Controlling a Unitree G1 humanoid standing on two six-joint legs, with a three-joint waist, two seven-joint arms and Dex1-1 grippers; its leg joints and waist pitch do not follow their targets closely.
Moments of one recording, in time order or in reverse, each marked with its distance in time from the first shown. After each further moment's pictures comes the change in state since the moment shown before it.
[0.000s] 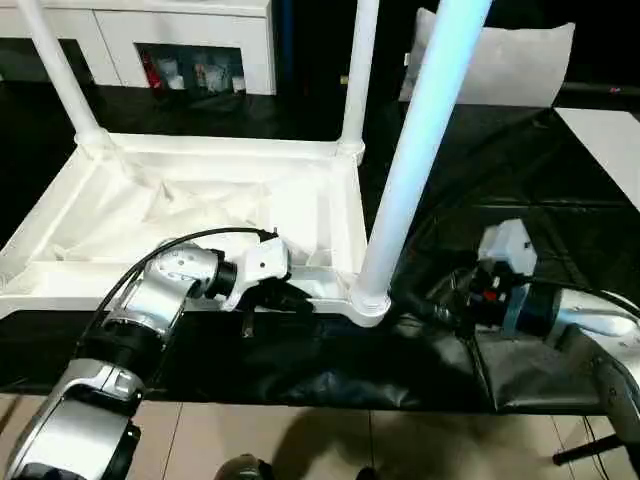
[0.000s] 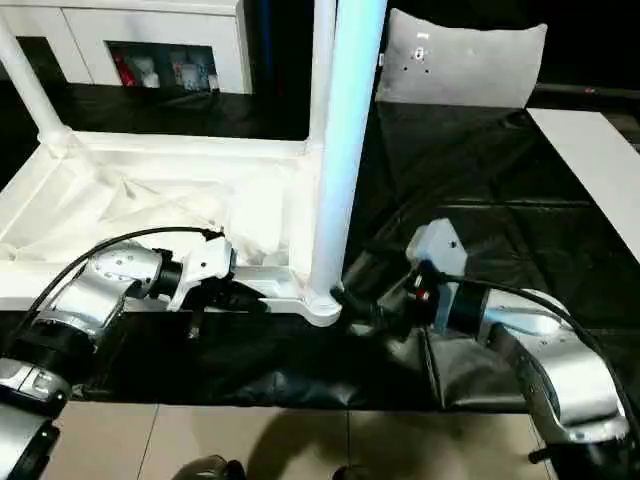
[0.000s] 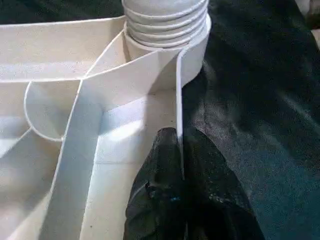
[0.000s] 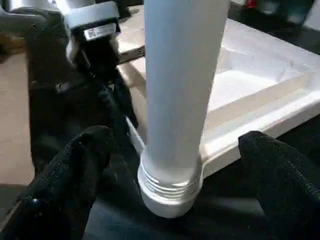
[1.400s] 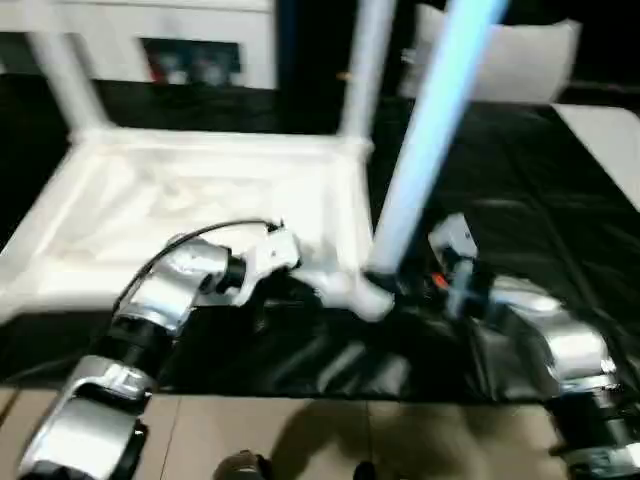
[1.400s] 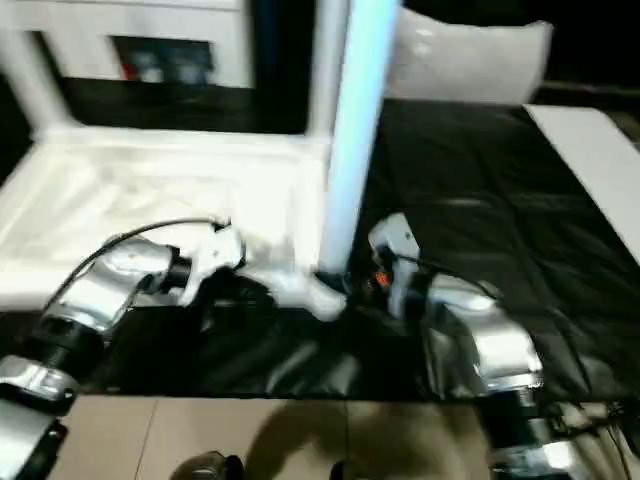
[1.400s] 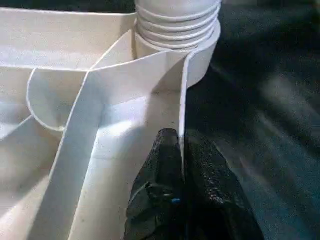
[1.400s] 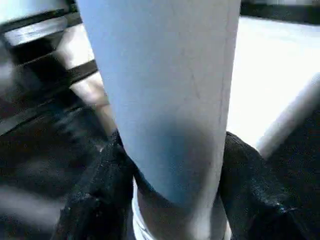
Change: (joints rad) left arm -0.008 -0.104 0.024 -0.098 0.016 0.287 0.202; right arm -0.149 0.306 0.006 0.310 -0.127 -0.018 -0.232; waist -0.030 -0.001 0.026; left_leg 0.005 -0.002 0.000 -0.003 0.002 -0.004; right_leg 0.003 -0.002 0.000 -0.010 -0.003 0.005
